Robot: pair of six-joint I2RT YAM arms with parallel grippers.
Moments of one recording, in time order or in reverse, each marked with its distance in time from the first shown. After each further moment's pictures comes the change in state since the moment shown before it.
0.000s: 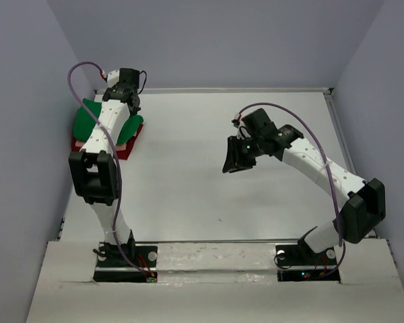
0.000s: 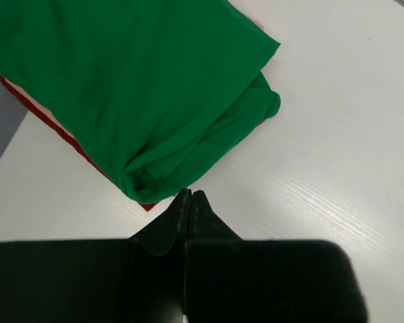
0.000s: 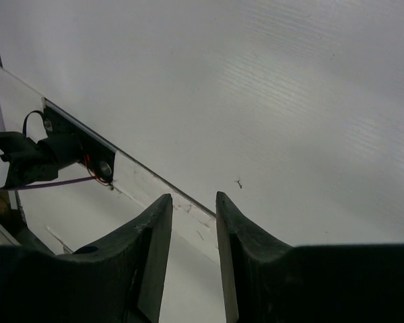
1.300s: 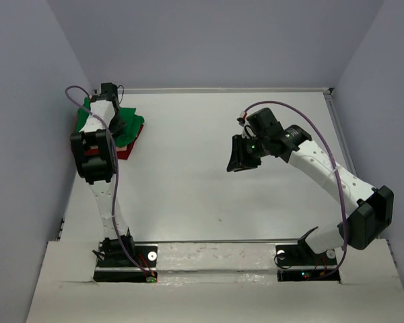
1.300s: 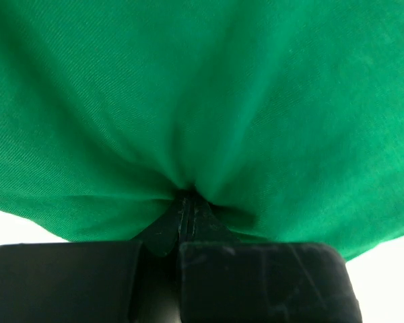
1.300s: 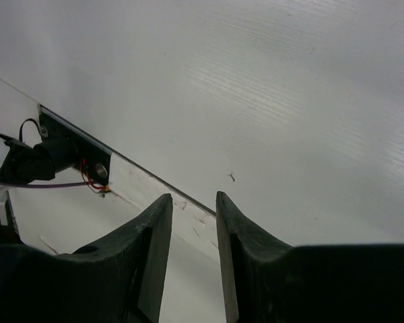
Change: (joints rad) left arm 0.244 0.398 0.121 -0.046 0.226 0.019; right arm 0.000 -0.079 0.010 -0.054 0.065 0.005
